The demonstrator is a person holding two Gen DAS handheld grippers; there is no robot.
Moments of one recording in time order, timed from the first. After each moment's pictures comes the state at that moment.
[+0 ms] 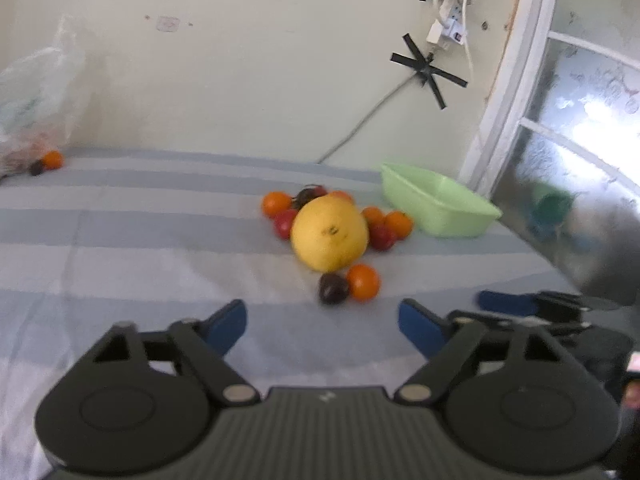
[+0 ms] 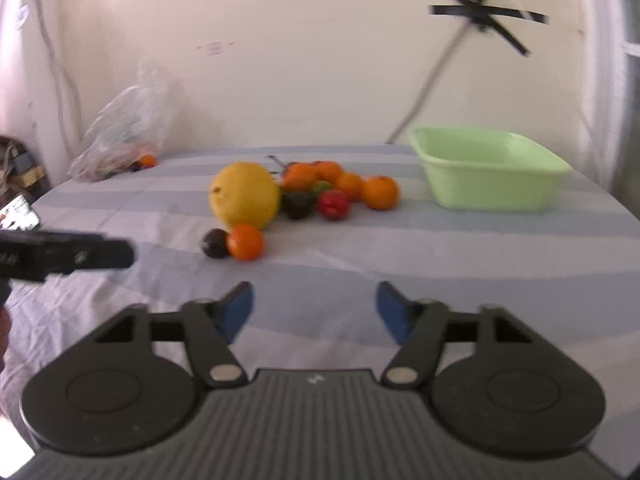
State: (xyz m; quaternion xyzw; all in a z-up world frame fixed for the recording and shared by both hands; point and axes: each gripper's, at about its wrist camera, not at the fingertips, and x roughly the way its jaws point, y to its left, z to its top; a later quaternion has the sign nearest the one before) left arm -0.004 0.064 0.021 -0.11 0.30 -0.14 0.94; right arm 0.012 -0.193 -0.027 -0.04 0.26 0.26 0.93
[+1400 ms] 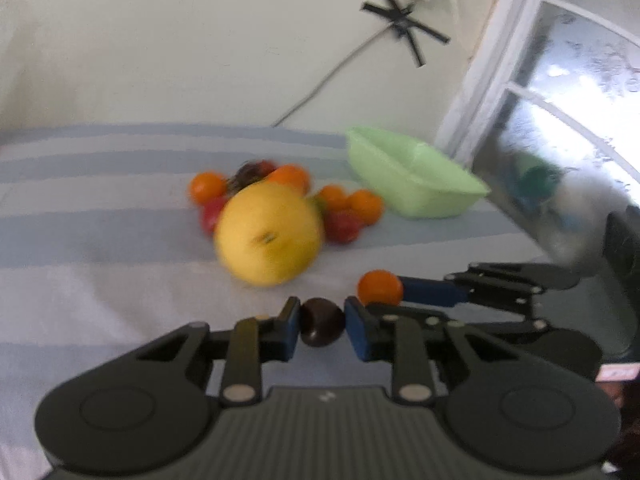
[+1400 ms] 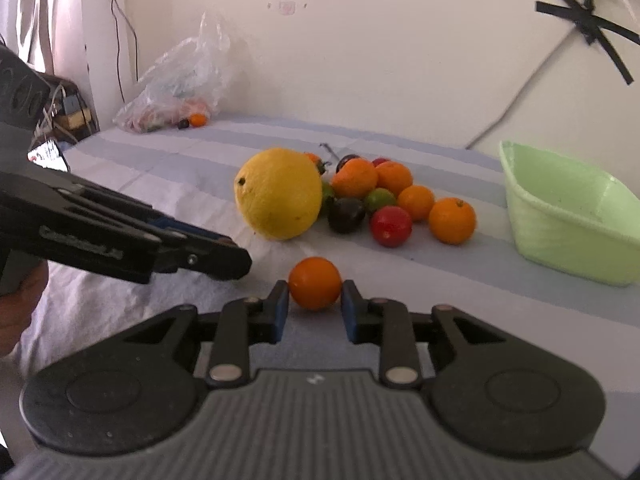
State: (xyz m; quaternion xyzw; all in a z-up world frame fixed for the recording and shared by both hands) left arm 0.053 0.018 0.017 -0.09 0.35 -0.19 0.91; right arm 0.064 -0.169 -0.031 -0.10 0.26 0.35 0.89
